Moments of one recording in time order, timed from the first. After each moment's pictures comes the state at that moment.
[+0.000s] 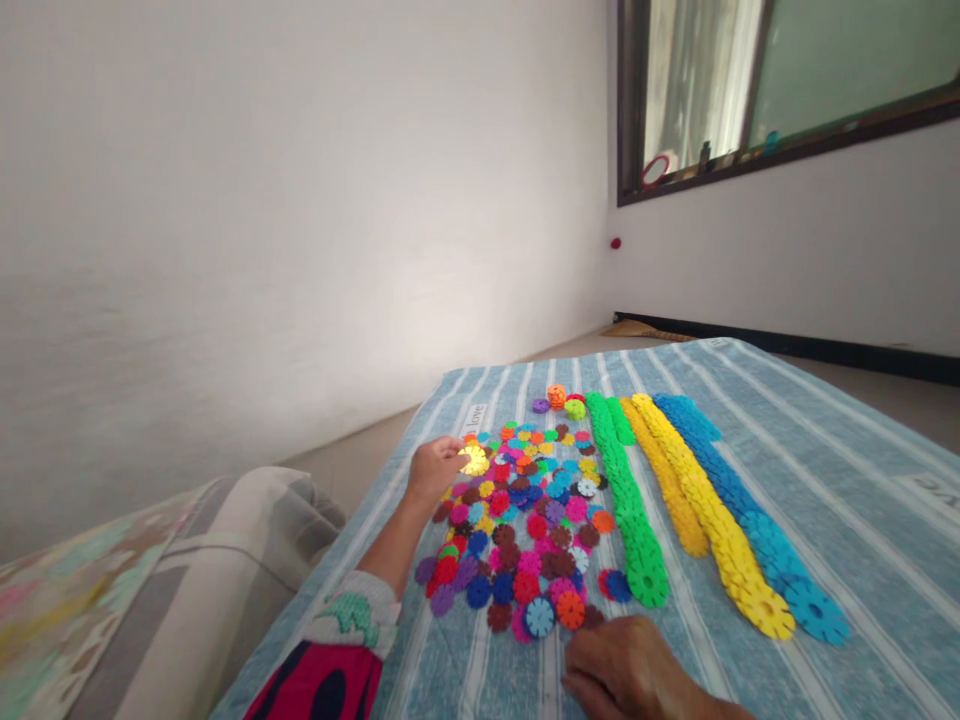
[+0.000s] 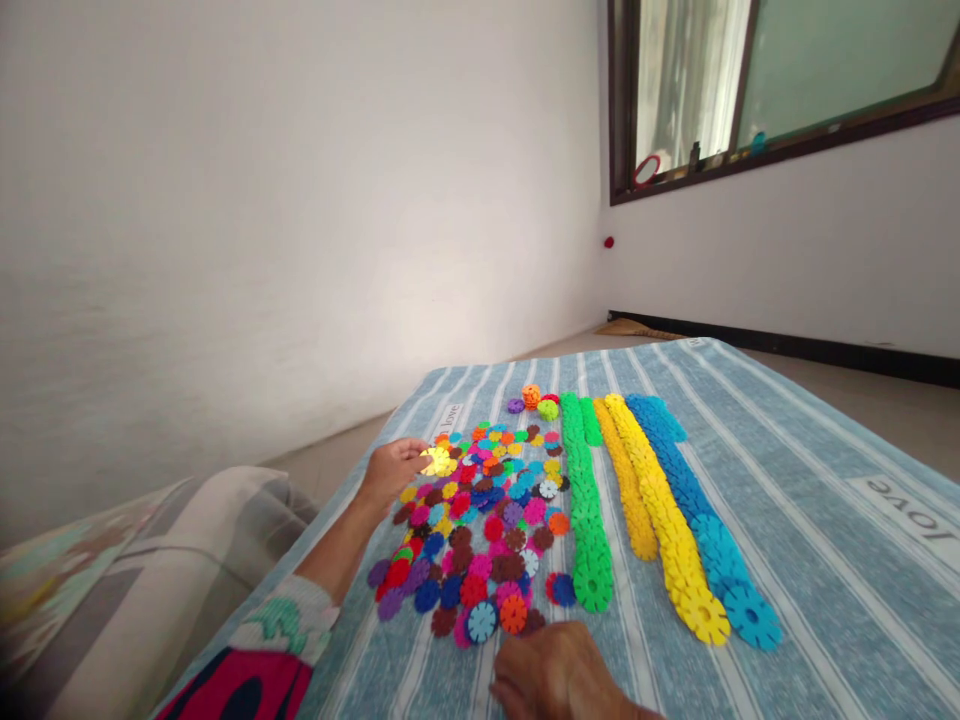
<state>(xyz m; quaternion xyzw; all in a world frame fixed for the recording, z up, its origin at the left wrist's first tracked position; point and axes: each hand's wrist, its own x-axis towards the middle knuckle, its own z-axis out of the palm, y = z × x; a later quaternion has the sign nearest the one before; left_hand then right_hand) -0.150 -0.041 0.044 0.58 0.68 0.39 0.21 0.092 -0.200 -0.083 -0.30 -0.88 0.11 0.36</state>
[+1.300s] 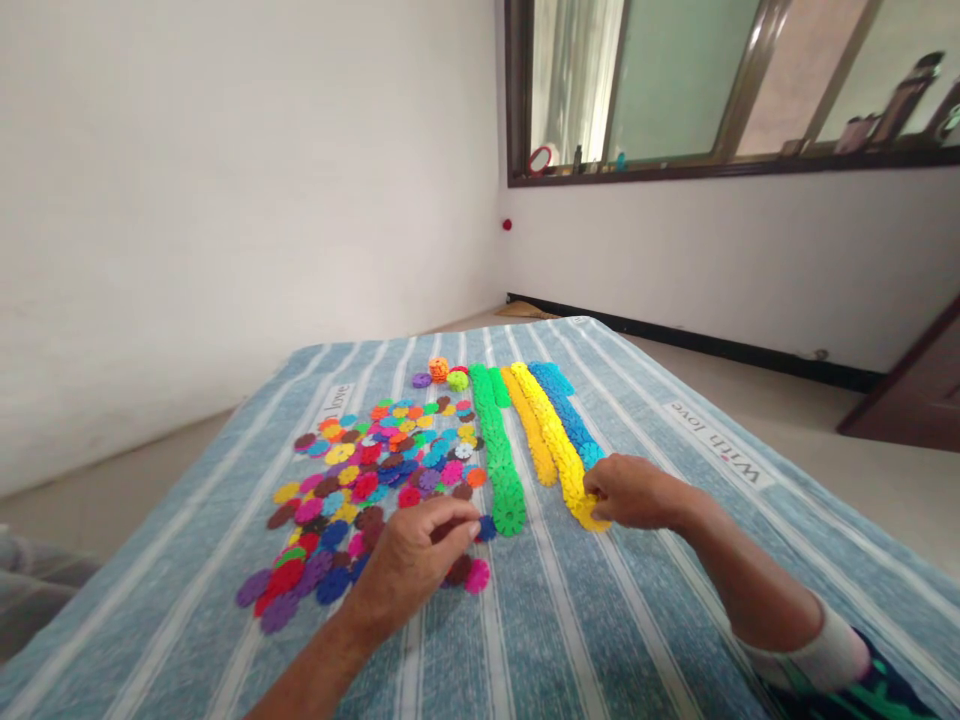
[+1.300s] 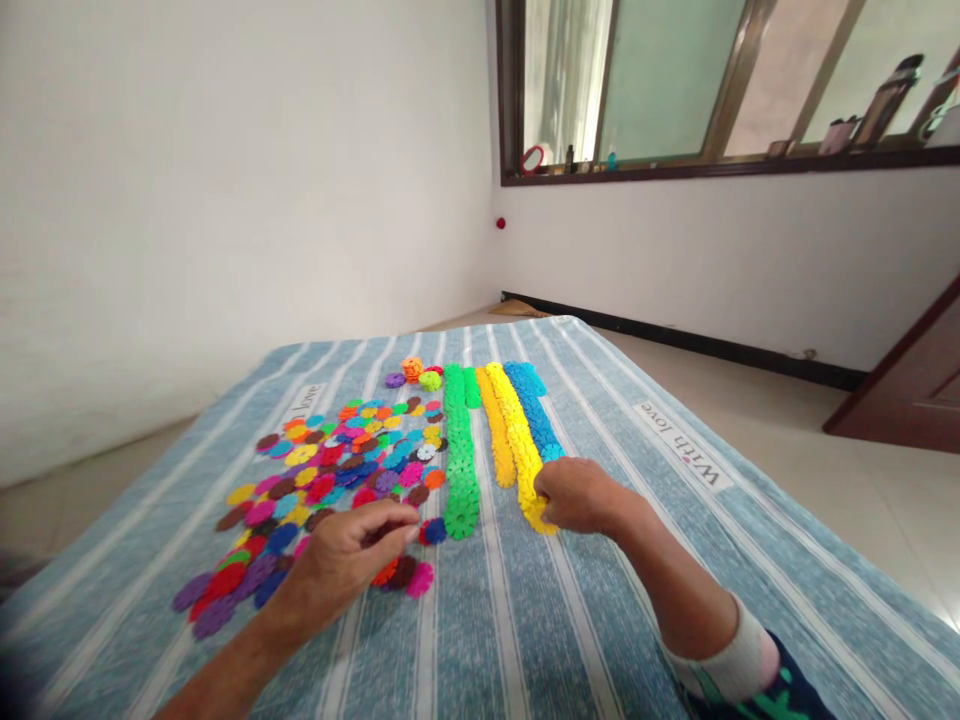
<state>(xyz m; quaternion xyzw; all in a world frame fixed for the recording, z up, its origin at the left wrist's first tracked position) -0.023 -0.154 0.024 0.76 0.46 0.29 0.35 0.251 -0.195 0.044 -0.63 -0.78 0.08 -0.02</state>
